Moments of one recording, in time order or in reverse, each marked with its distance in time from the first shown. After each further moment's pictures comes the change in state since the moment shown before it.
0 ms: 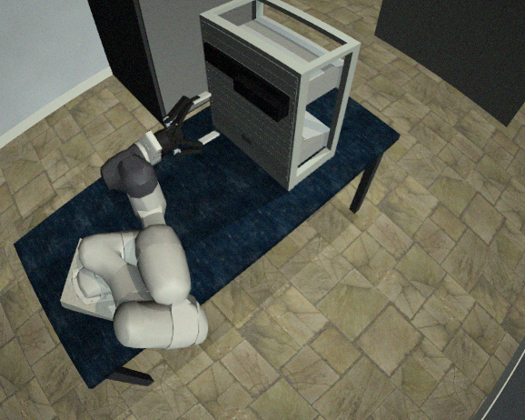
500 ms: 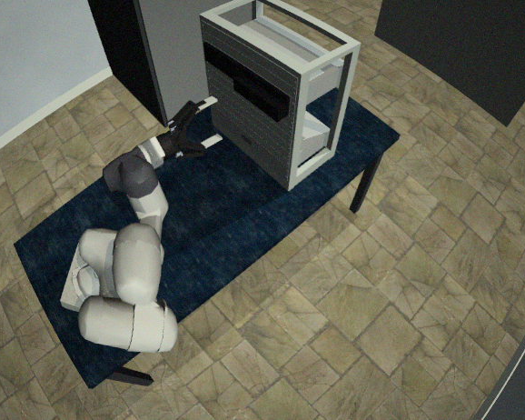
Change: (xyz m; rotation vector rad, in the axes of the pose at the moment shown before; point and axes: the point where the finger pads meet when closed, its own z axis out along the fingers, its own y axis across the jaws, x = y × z) arm 0.018 0.012 0.002 -0.007 0.044 0.101
